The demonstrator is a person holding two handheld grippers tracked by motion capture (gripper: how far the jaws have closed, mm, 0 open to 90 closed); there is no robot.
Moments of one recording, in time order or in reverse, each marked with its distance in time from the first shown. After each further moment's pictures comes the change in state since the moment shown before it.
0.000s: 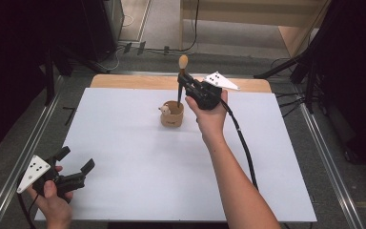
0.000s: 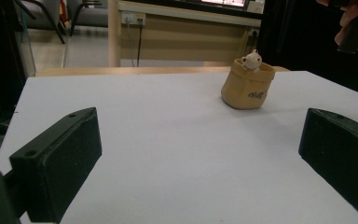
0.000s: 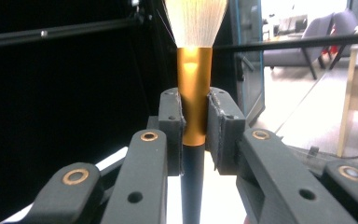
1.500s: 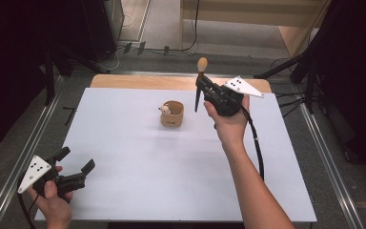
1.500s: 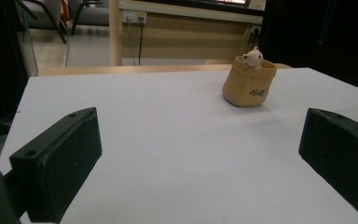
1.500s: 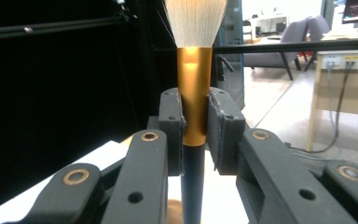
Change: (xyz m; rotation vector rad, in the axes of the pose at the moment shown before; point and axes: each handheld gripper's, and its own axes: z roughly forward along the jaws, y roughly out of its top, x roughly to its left) left arm -0.001 0.000 -0.001 0.007 0.008 0.011; right arm -0.005 0.019 -0.057 0.001 -0.065 -0.022
